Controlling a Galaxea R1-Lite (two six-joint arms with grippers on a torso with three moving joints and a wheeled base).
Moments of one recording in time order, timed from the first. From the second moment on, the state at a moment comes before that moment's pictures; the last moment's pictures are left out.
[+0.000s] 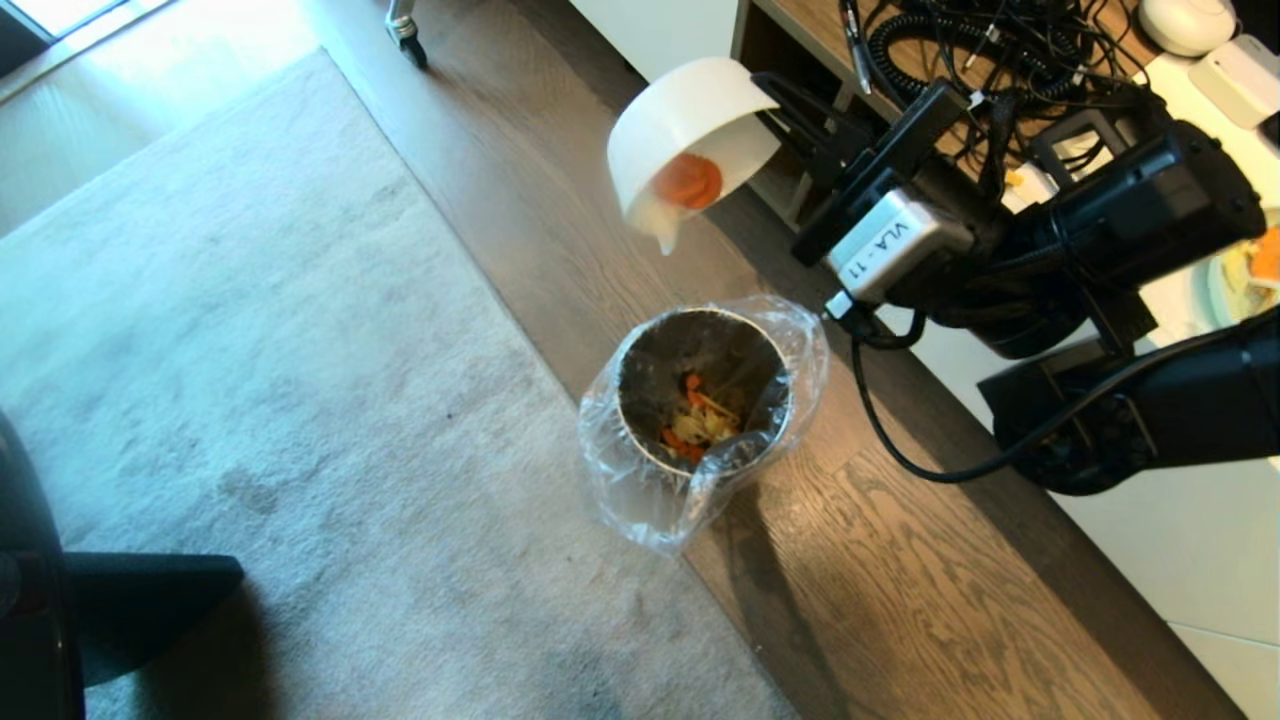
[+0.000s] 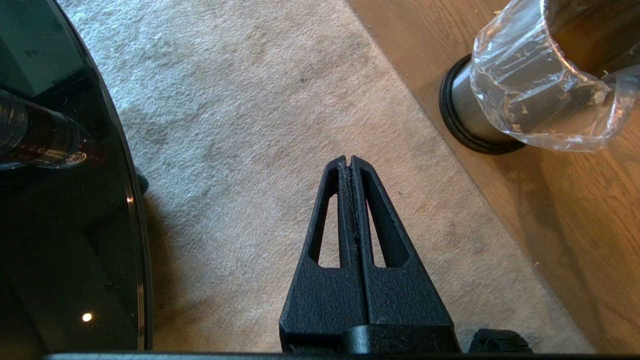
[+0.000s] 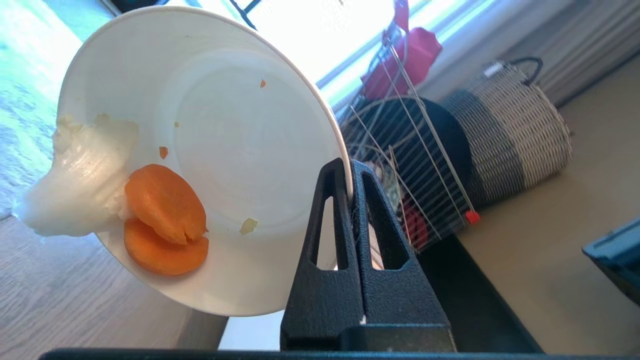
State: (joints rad) left arm 0.00 0.00 0.00 -0.01 0.01 -0.08; right arm 0.54 1.89 -1.15 -1.52 0.56 -1.21
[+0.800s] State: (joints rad) left arm 0.00 0.00 0.00 -0.01 0.01 -0.08; right arm 0.54 1.76 -1.03 -1.52 0.59 -1.25
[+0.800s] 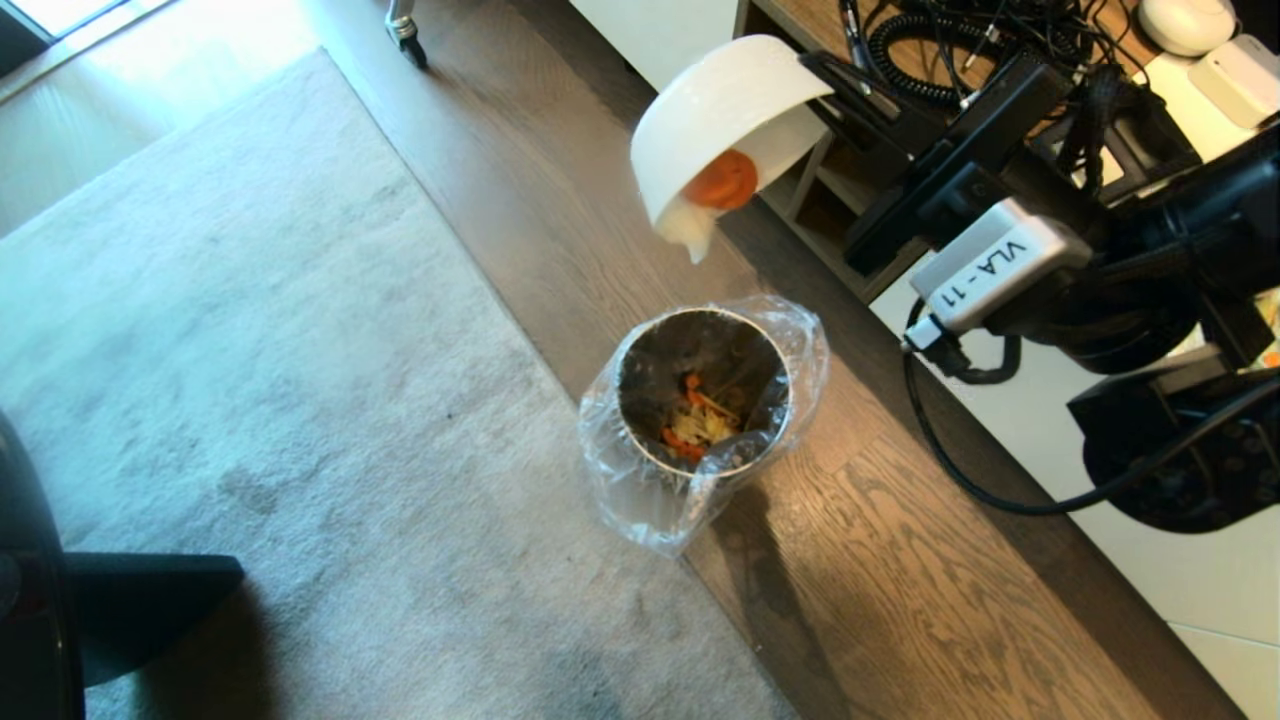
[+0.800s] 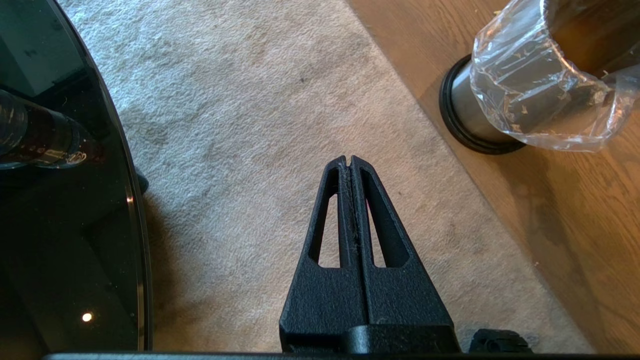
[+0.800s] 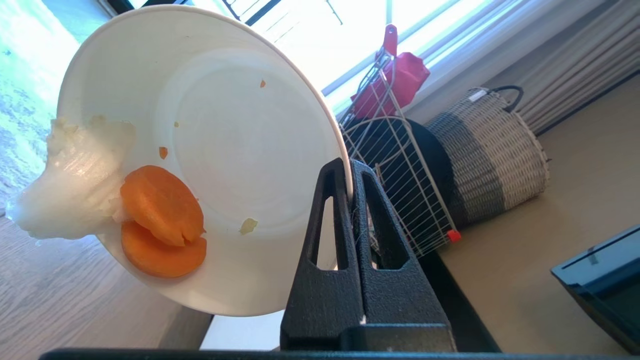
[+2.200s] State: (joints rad) left arm 0.00 0.00 0.00 -0.01 0.01 -0.08; right arm 0.57 1.66 -1.08 -1.52 0.62 -1.24
